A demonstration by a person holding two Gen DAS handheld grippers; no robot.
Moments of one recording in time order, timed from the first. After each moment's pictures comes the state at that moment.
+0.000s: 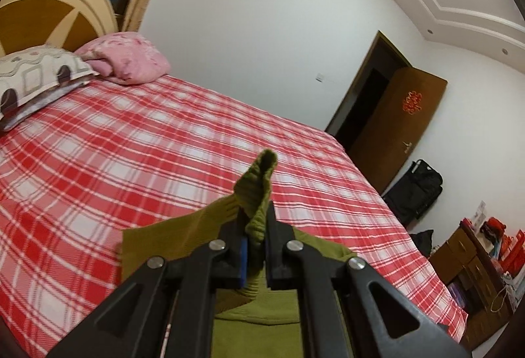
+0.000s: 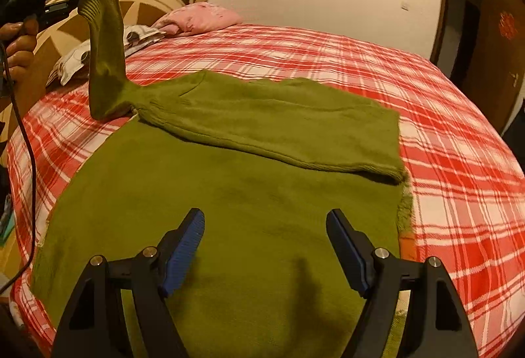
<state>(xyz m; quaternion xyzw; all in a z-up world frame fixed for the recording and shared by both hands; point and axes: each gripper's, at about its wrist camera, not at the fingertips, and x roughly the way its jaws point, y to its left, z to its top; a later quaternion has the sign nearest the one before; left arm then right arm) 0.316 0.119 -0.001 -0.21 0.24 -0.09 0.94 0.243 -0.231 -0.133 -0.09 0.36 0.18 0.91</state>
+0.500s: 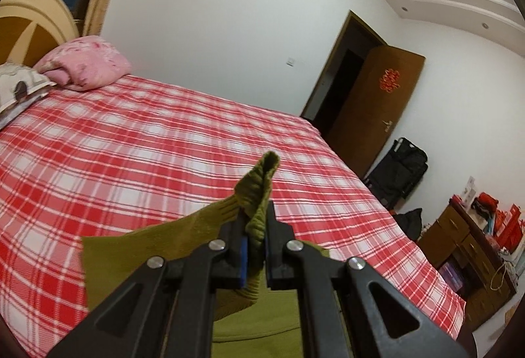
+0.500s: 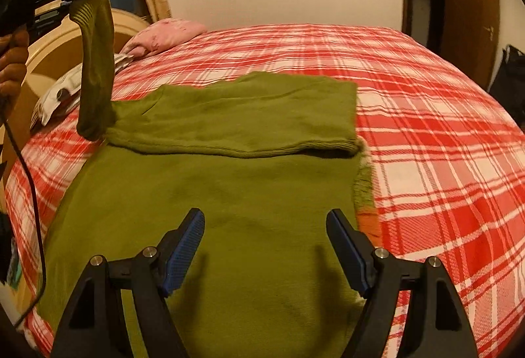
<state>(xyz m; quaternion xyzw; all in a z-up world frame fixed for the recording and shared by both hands) 0.351 0.029 0.017 -0.18 0.25 -0.14 0.94 0.259 -0.284 -0.141 -0.01 0.37 0.14 0.92</state>
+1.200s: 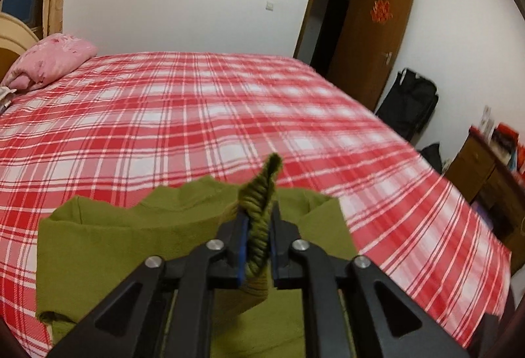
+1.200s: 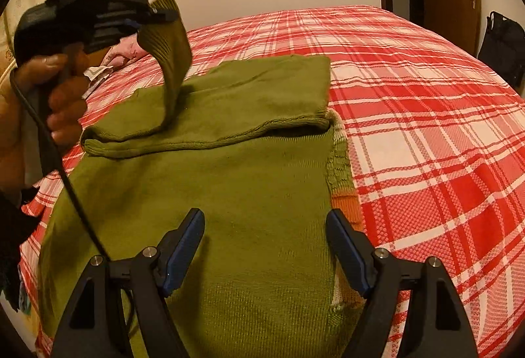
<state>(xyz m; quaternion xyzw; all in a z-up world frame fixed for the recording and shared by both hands) 0.401 -0.103 -0.075 -0.06 0.33 -0.15 0.93 0.270 -0.307 -0.163 0.03 0.40 0.11 0.91</state>
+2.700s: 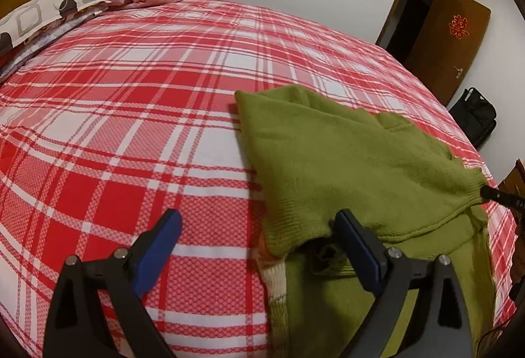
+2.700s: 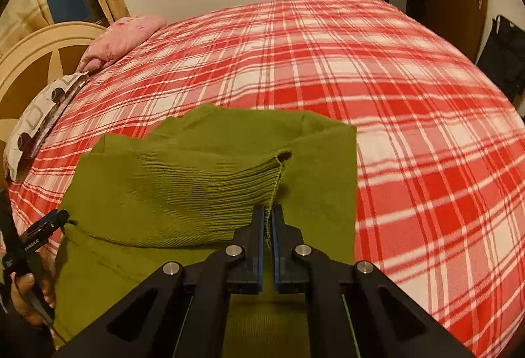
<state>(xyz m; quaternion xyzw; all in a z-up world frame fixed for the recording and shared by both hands) 0.363 0.112 -0.182 -0.13 0.40 -0.02 0.91 0.413 -0.282 -0.119 0.03 0.44 0.09 0.89</state>
